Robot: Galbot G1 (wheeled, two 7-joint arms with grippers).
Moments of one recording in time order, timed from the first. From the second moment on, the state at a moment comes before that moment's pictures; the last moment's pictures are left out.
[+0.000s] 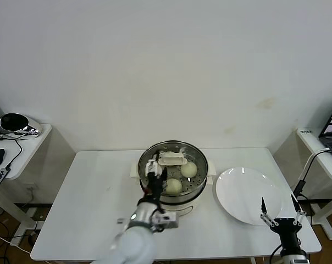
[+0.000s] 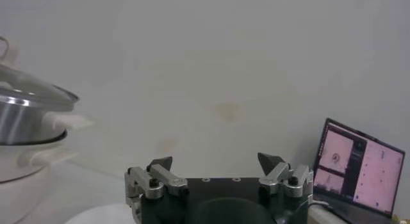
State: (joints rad) left arm 1.03 -1.16 0.18 -2.12 1.00 0.74 0.10; right arm -1.63 1.49 0.90 1.93 -0.08 0.34 -0.11
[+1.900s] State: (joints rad) left arm 1.94 -1.26 -0.61 -2.07 -0.30 -0.27 -0.23; right arm -1.79 1.33 0.75 1.96 0.18 0.17 -0.18
